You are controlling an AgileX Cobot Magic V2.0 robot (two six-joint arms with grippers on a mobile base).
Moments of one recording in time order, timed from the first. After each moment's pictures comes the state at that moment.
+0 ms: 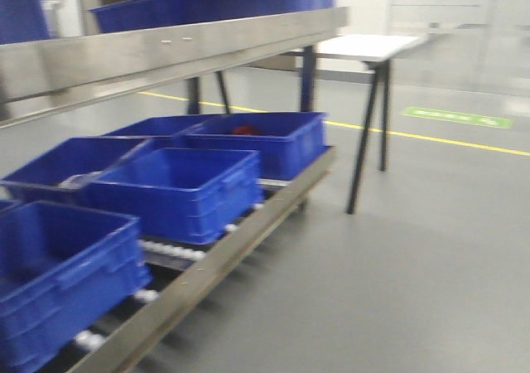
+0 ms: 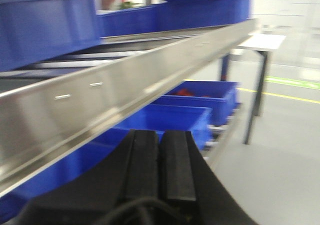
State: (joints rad) left arm -0.09 -0.01 0.03 0.00 0.00 0.00; right arm 0.48 0.11 -0.48 -0.13 0.49 0.24
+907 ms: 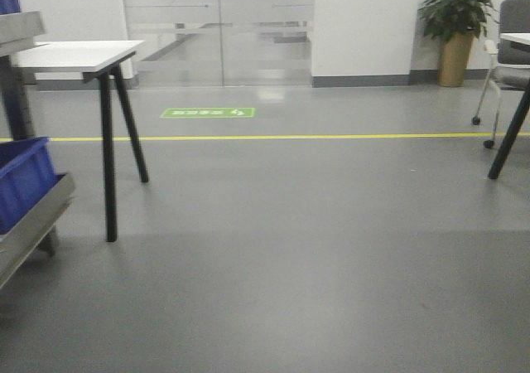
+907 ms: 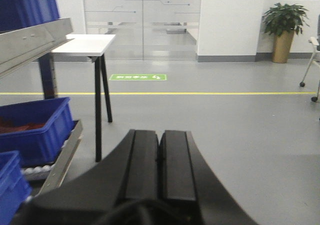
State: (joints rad) left arm -0.09 -0.01 0.03 0.00 0.00 0.00; right arm 0.48 0.11 -0.48 -0.13 0.49 0.24
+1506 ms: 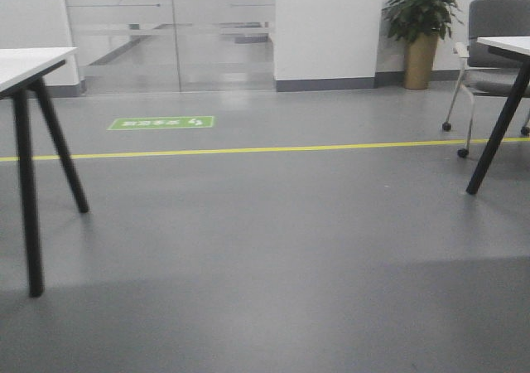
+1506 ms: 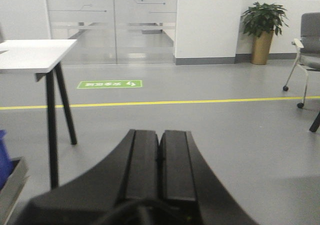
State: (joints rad) left arm -0.09 -0.01 0.03 0.00 0.00 0.00; right arm 0.48 0.11 -0.48 -0.13 0.49 0.24
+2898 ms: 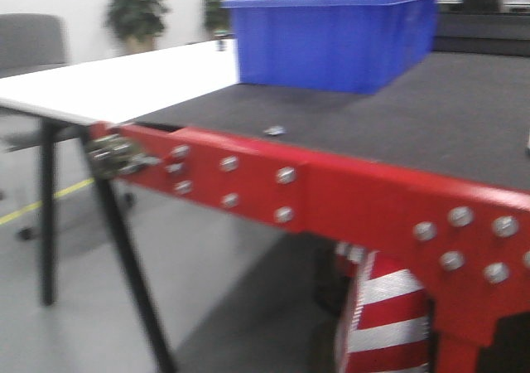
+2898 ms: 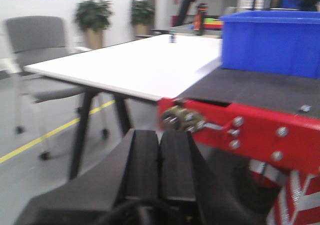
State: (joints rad) left arm -0.09 -0.01 0.03 0.00 0.00 0.00; right arm 0.48 0.11 -0.48 -0.13 0.49 0.24
